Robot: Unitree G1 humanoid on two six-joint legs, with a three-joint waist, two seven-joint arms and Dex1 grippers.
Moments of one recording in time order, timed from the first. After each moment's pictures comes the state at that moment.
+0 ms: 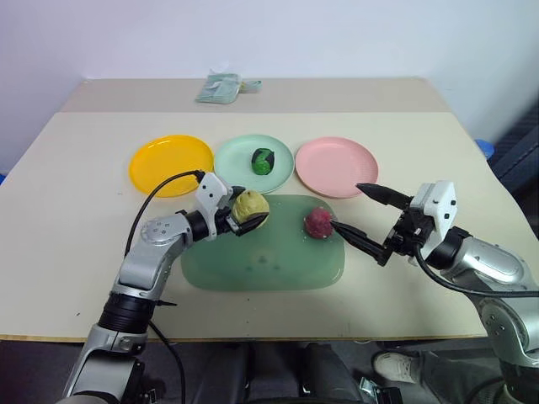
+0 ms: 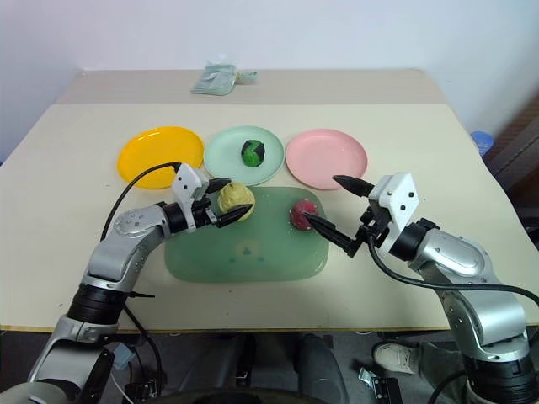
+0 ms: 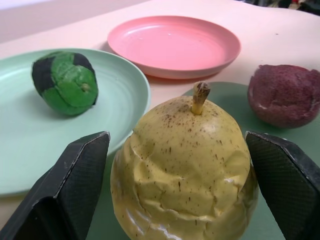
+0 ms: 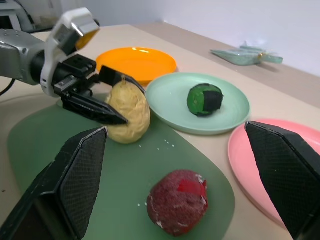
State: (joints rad) left arm -0.40 0.41 -0.10 -0.02 -0.29 0.34 -0.73; right arm -0.05 -0.68 -0.19 -0.55 0.60 0.43 0.70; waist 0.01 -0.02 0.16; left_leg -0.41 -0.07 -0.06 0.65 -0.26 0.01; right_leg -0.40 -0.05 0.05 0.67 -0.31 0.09
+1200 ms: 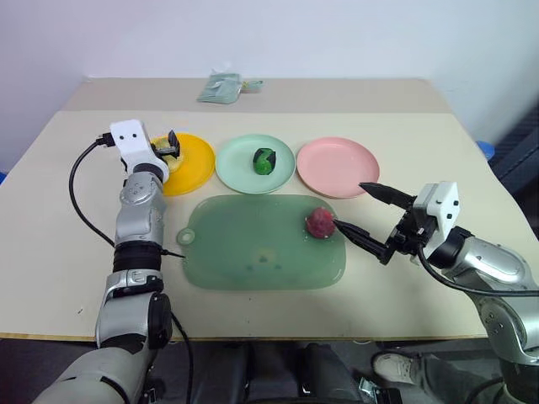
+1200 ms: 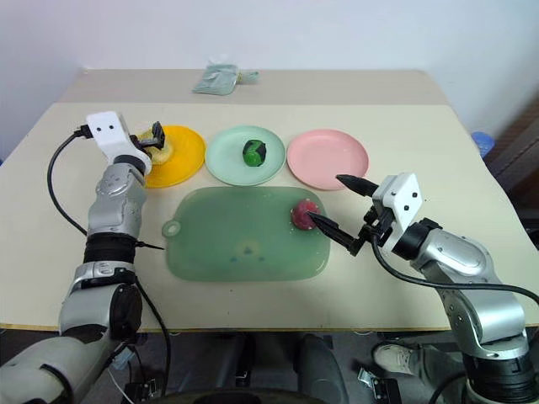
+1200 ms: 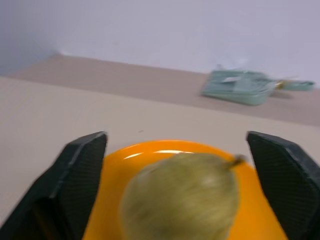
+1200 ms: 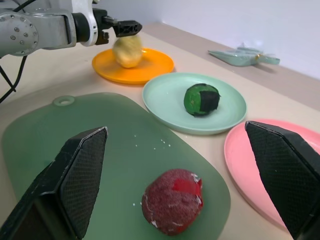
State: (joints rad) left arm -0.76 0.28 0.29 0.55 -0.18 0.10 0.02; right arm -0.05 -0.68 -0.19 -0.52 0.58 0.40 0.71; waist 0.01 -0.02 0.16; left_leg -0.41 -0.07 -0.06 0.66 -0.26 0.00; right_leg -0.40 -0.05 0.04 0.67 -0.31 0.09
